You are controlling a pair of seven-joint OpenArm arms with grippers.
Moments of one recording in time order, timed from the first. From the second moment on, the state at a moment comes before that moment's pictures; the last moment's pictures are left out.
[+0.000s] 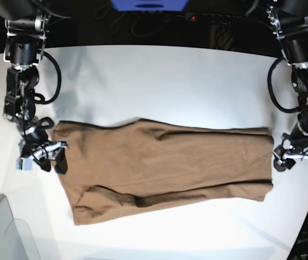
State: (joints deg) left arm -7.2 -22.0 -20.6 75.3 -44.9 0.6 37.3; right arm 8.6 15.4 13.8 64.1 25.9 26.6 -11.8
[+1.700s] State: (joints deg) left arm 0.8 -19.3 -14.9 82.6 -32.1 0.1 46.5; right arm -0.6 13.0 18.6 67.2 25.5 25.5 -12.3
